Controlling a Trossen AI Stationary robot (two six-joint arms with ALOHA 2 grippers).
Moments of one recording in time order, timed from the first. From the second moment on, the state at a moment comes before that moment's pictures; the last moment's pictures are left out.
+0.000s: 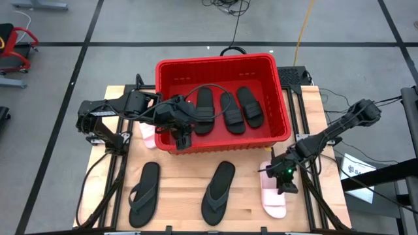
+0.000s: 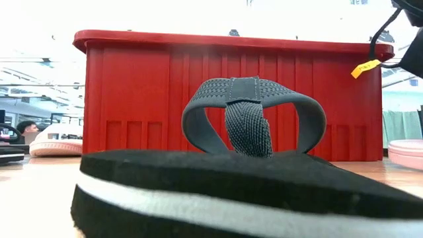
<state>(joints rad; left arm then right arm) -0.09 1.62 1.98 -1.23 -0.18 -0.19 0.51 1.07 0.35 -0.20 -0.58 0.77</state>
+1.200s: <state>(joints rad) -0.09 1.62 1.98 -1.23 -0.18 -0.13 0.52 1.07 0.67 -0.51 -0.52 0.93</state>
